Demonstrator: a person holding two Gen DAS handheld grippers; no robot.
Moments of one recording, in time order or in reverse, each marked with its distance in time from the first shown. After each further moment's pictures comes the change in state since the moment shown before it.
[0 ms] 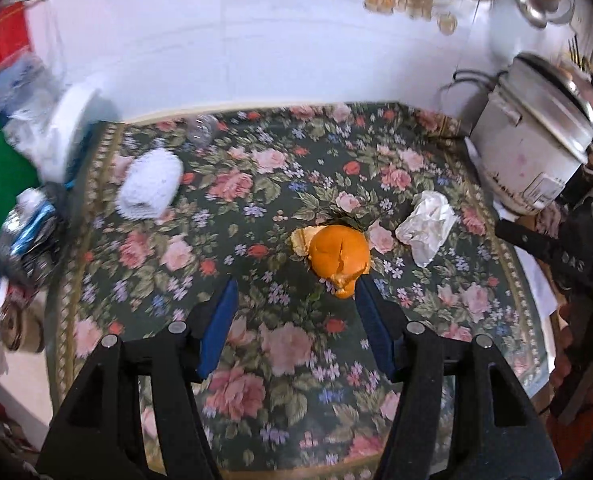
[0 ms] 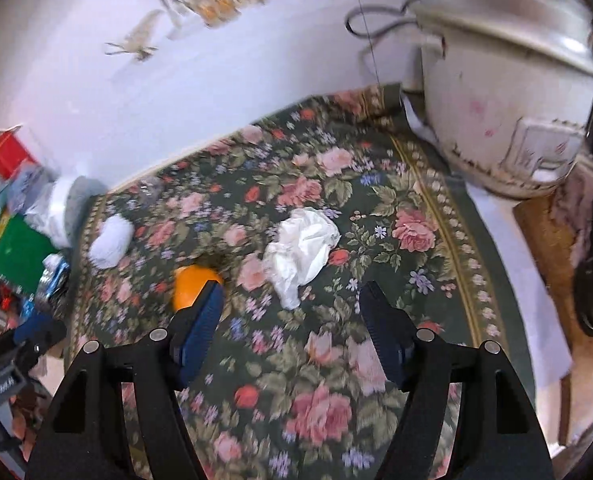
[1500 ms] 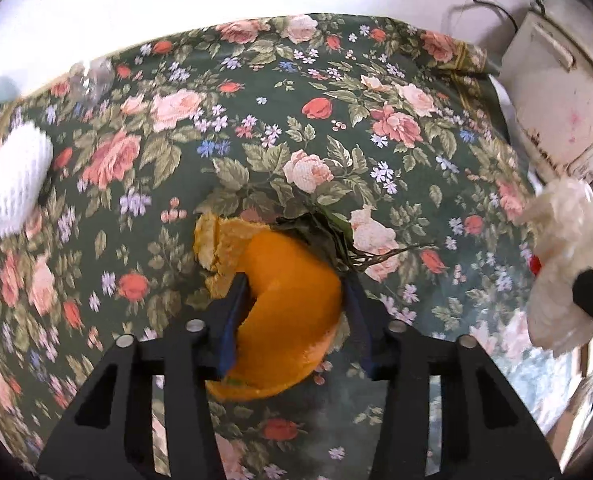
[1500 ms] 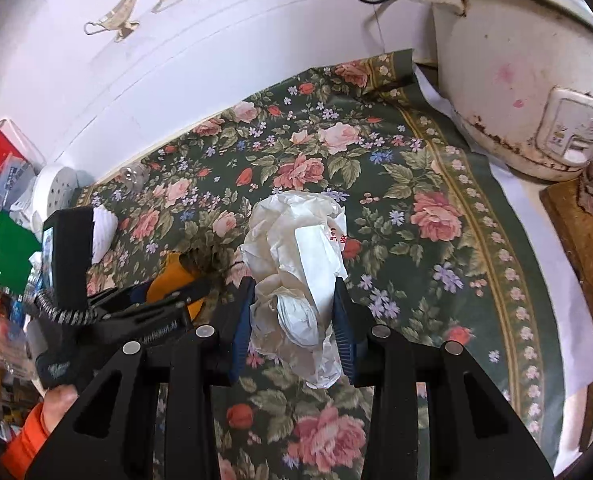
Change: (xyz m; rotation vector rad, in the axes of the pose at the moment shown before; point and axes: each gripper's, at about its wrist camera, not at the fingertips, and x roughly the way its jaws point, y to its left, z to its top) left arm 0.157 -0.048 0.022 0.006 0.176 -0.079; right arm 0.033 -0.002 -0.007 -0.009 0.030 0.001
